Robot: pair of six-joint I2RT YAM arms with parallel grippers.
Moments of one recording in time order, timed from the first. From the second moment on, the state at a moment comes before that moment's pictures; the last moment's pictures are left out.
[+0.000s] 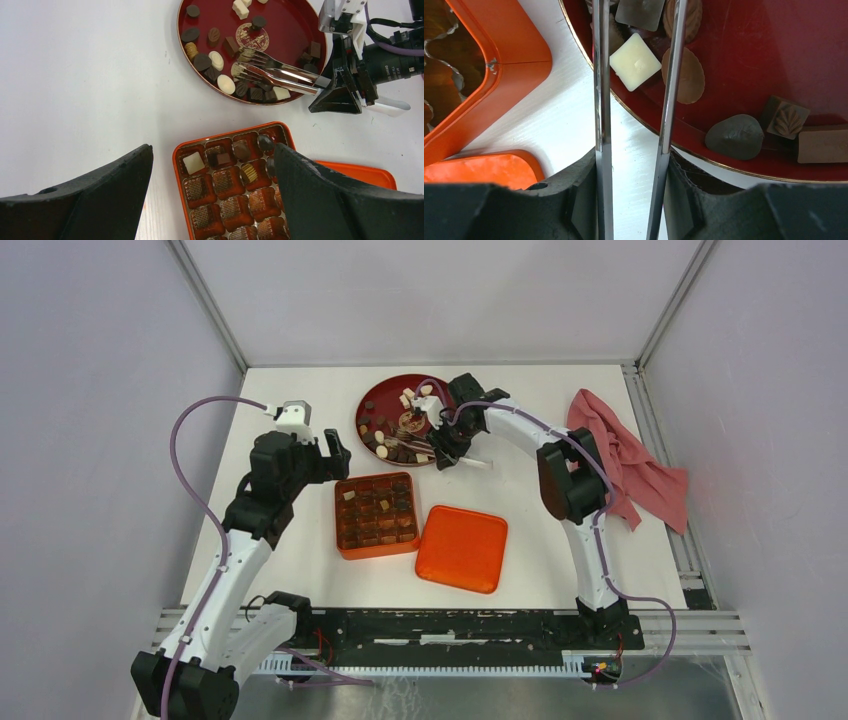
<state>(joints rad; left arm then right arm) -0.21 0.88 0.83 -0.34 -0.02 -0.19 0.52 2.26 1.86 -0.72 -0.47 -0.43</state>
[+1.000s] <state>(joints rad) -0.21 0.89 0.83 -0.34 -0.02 -0.18 0.44 2.21 1.83 -0.70 -0.48 -0.43</state>
